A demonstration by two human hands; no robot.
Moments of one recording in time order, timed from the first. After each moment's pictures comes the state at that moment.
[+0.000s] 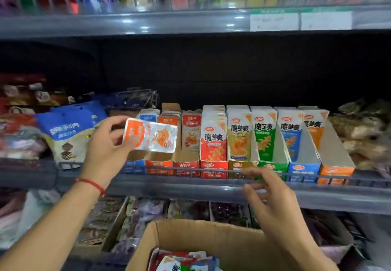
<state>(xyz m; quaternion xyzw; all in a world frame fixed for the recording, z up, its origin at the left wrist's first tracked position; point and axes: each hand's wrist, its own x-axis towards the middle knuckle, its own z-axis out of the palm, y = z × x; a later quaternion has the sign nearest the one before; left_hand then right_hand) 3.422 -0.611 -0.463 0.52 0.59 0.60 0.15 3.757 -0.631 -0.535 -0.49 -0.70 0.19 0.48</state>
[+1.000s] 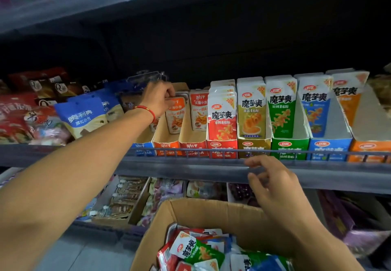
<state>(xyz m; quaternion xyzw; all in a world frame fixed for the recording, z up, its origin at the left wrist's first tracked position) 3.447 -0.467 -0.437 0.68 0.67 0.25 -0.13 3.760 -0.612 -0.563 -0.50 -0.73 0.23 0.41</state>
